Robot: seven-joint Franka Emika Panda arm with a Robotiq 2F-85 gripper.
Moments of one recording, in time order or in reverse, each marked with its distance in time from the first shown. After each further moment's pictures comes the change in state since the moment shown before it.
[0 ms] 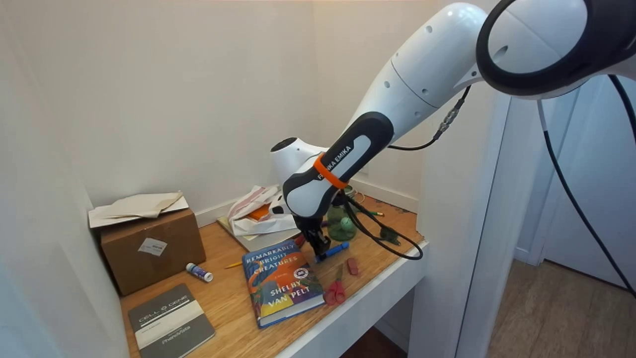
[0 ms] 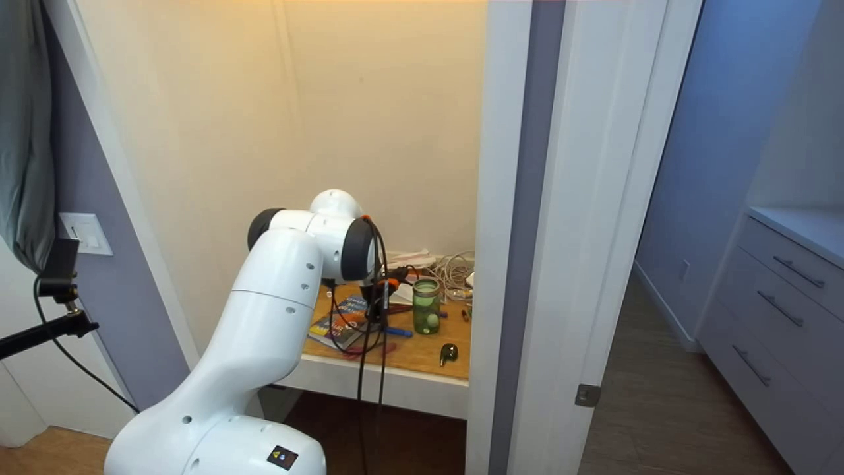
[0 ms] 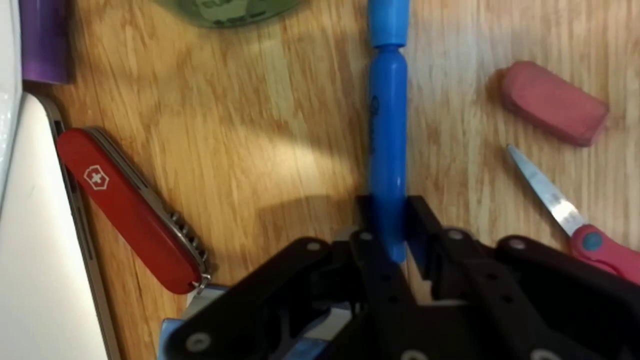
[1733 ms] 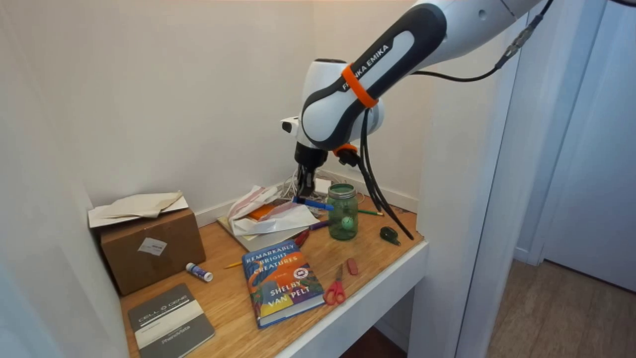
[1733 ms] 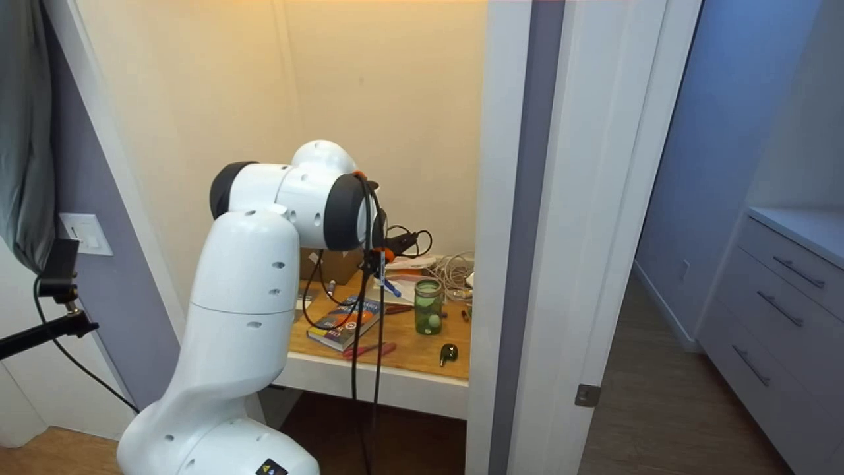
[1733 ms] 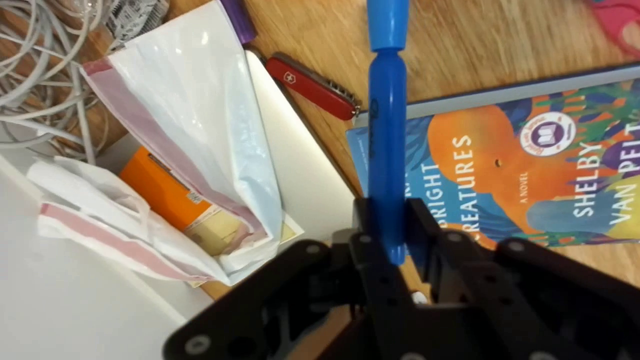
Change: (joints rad) arm -0.169 -0.378 0.111 -0.308 0.305 0.376 0.190
